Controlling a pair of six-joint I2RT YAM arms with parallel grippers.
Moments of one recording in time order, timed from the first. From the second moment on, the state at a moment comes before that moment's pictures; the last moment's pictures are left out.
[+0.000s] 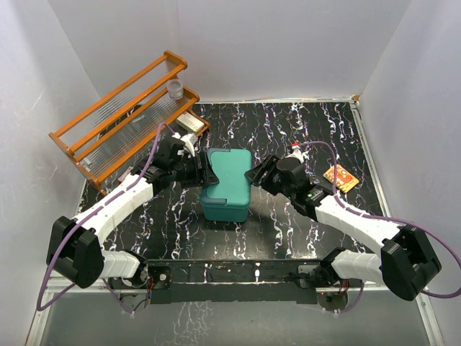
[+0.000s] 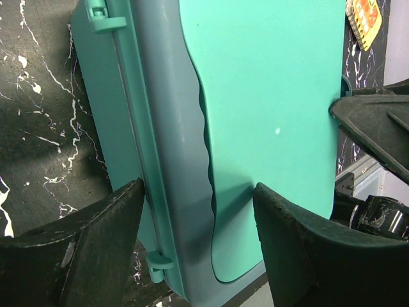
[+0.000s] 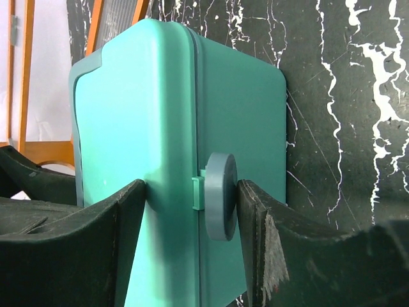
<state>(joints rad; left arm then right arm) -0.50 1.31 0.95 -0.43 0.28 -0.58 0.63 1.17 0.66 0.03 0.10 1.03</state>
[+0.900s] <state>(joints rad) -0.50 1.31 0.95 -0.43 0.29 -0.58 0.65 1.32 0.89 -0.18 0.13 0.84</state>
